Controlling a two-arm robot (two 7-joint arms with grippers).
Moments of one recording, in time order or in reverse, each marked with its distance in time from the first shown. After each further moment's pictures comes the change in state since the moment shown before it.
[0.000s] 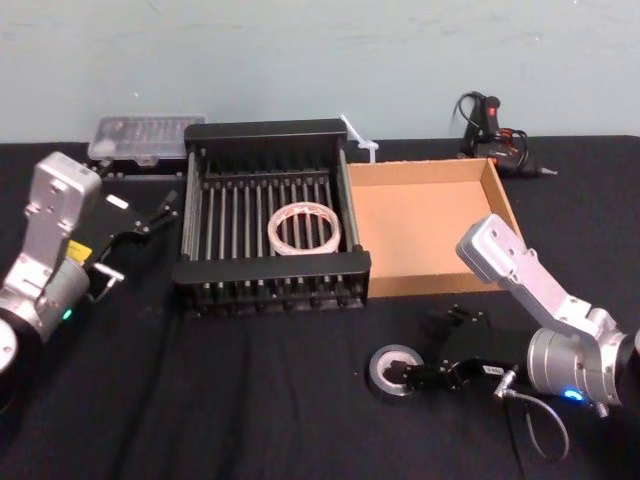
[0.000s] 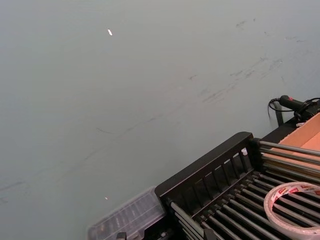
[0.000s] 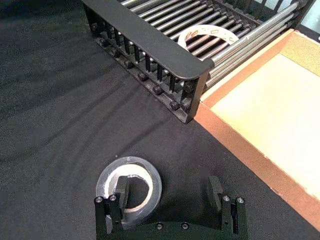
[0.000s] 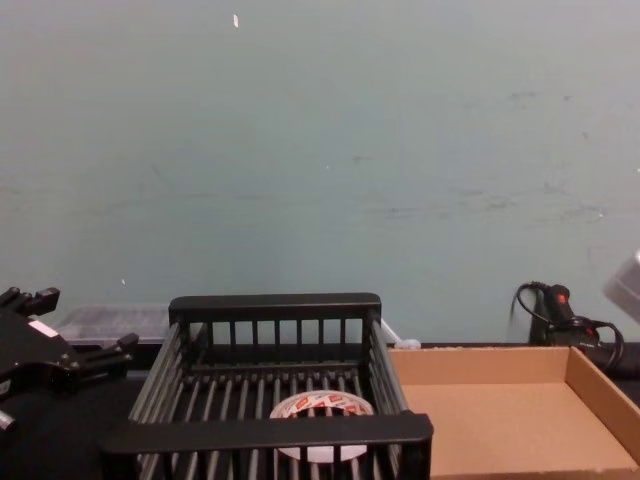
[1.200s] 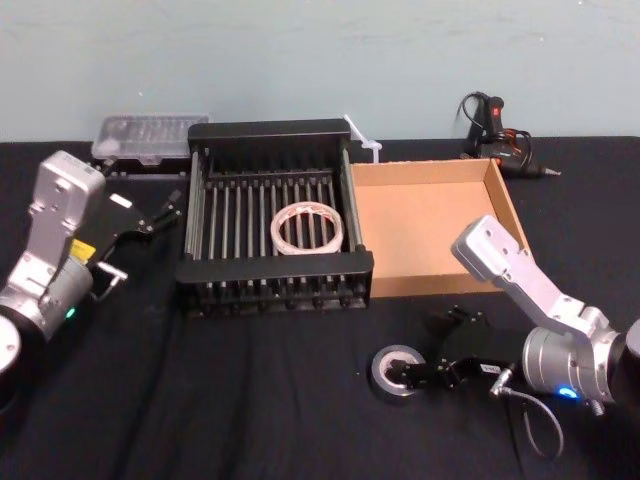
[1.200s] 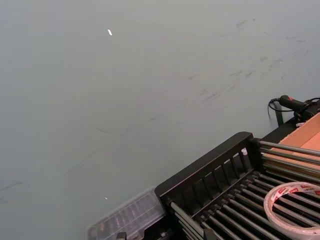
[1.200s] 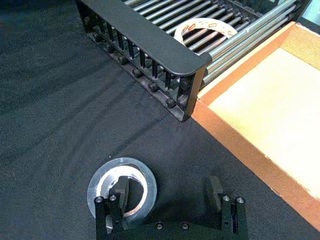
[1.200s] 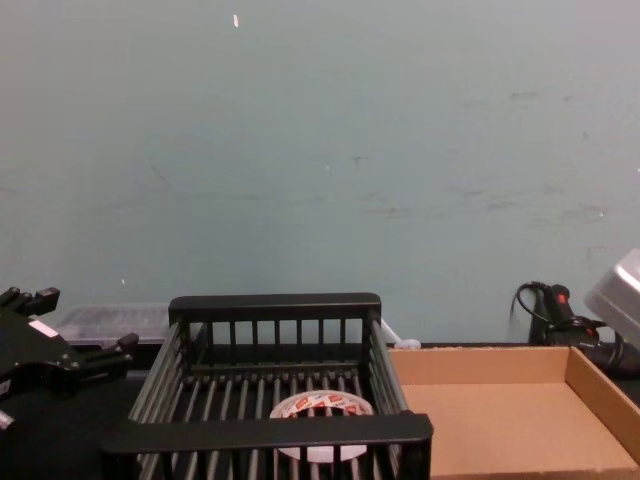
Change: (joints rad) left arm 0.000 0.000 0.000 0.000 0.000 0.000 0.000; right arm 0.023 -0.025 -0.013 0.035 -0.019 0.013 -0.001
